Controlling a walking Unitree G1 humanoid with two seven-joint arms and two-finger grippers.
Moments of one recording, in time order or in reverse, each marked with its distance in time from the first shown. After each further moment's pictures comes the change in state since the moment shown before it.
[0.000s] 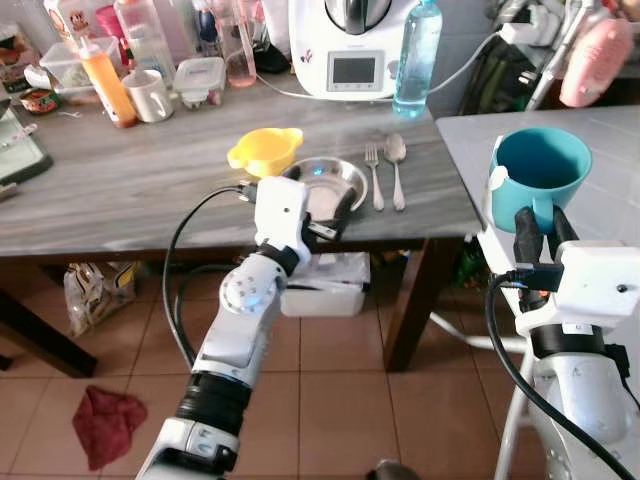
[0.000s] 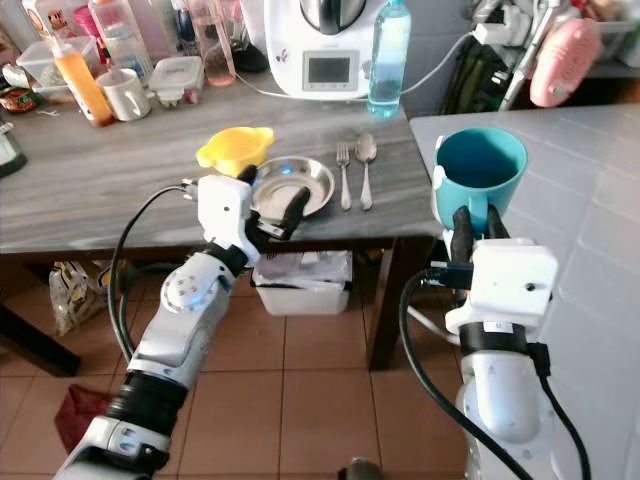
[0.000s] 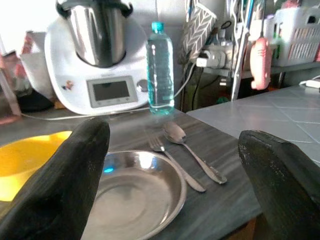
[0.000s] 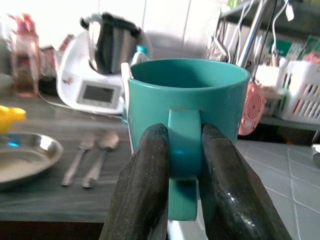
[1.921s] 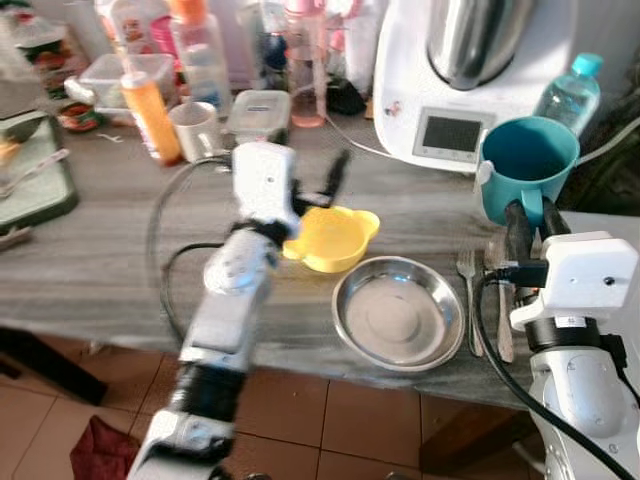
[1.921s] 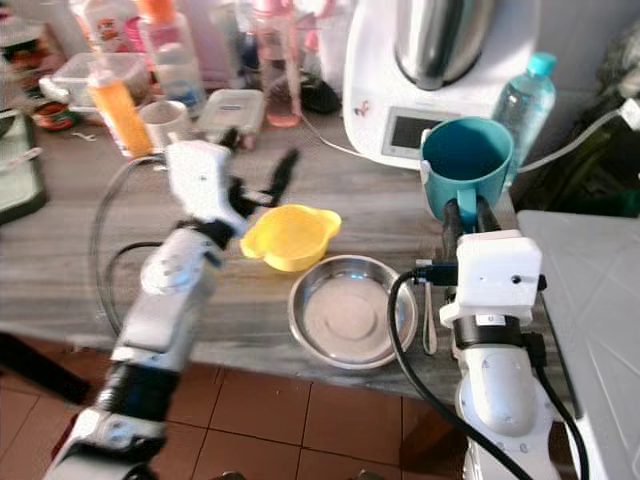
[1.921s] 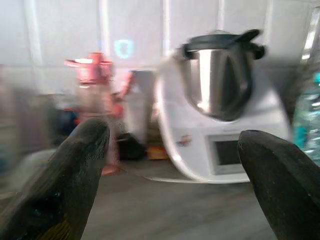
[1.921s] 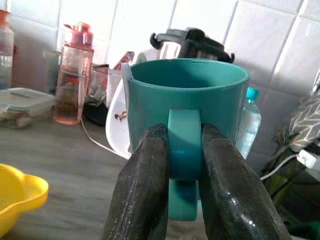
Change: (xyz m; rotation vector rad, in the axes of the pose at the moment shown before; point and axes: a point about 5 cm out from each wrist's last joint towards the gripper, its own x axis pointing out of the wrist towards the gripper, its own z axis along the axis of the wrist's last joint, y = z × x) left arm -0.007 0.028 0.034 0.032 -0.118 0.092; right arm 0.003 0.007 0.007 -0.045 -0.037 0.052
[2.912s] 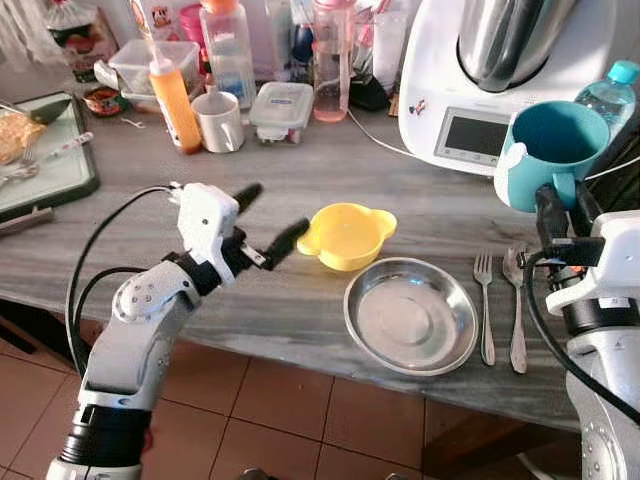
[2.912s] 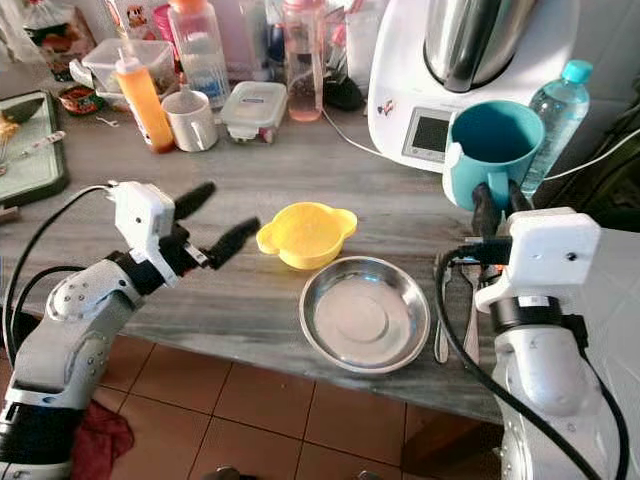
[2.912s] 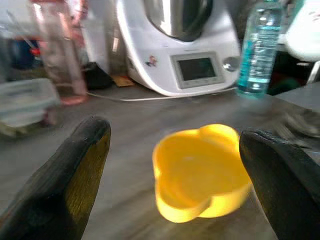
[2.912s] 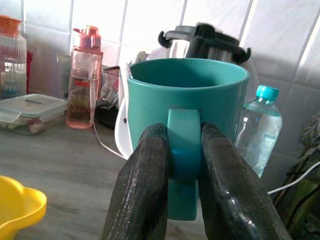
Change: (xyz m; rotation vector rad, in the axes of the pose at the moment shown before) left arm -0.049 0.036 0.001 -0.044 0.240 -0.357; right arm 0.015 -0.029 0.000 0.082 0.006 0.025
